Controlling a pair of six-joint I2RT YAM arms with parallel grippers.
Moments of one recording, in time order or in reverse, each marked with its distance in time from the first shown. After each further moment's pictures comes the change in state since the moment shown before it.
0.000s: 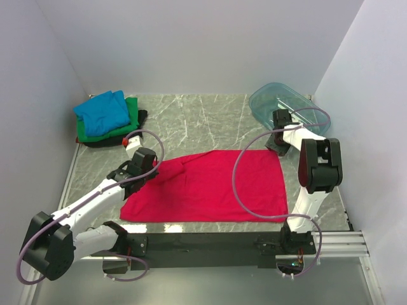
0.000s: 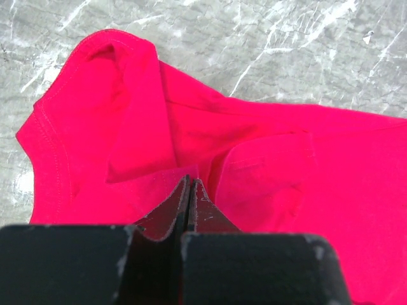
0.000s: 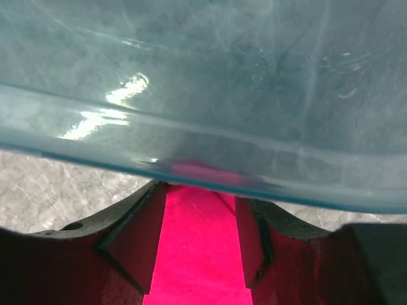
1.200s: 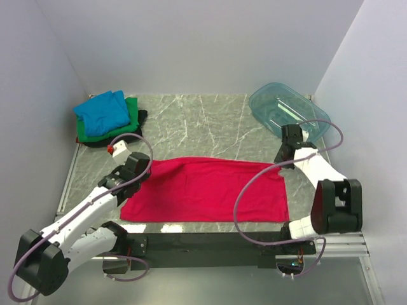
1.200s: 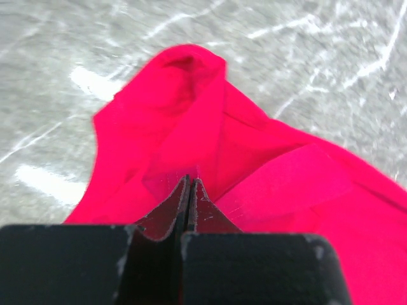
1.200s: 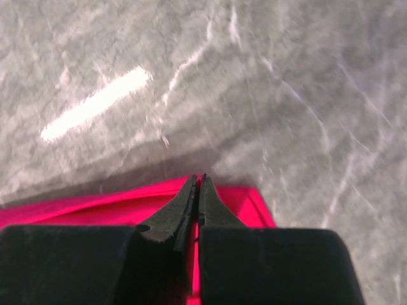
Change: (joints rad) left arm 0.015 -0.126 -0.016 -0.136 -0.134 -0.130; right arm -0.002 -0.436 -0.329 -0.040 -0.043 -0.095
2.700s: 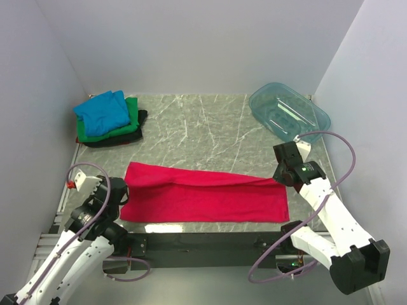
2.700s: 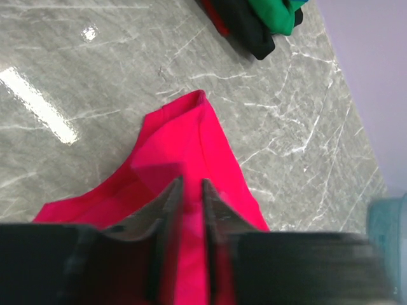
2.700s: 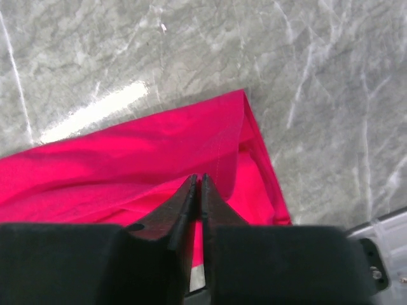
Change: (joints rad) left arm -0.011 -0.593 -0.066 -0.398 -0.195 -0.406; right arm 0.282 -0.499 -0.070 -0.392 0.173 0.171
